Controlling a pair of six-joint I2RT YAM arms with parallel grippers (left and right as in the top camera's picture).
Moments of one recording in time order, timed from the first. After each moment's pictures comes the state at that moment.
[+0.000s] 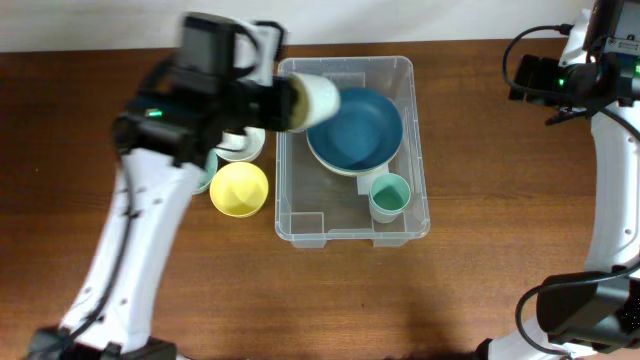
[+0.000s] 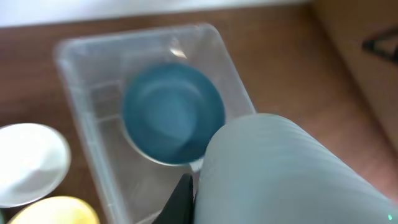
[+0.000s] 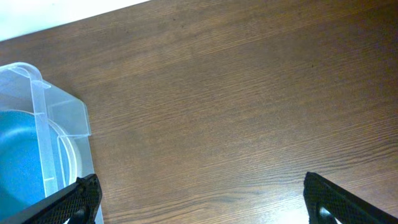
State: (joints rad) left arm -0.36 1.66 1.89 -0.99 0.32 -0.19; right arm -0.22 1.78 1.94 -1.12 0.00 0.06
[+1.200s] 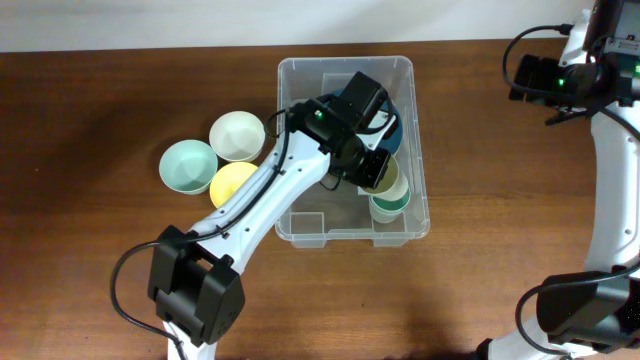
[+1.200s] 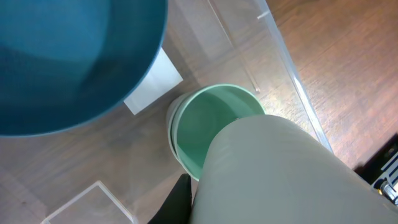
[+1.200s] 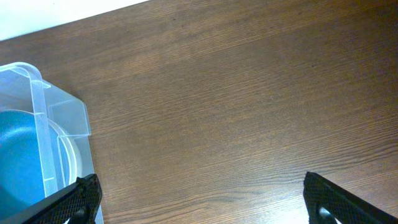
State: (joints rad) left arm -0.67 2.00 1.88 -1.07 0.27 -0.18; right arm -0.22 1.78 1.94 -1.12 0.00 0.06
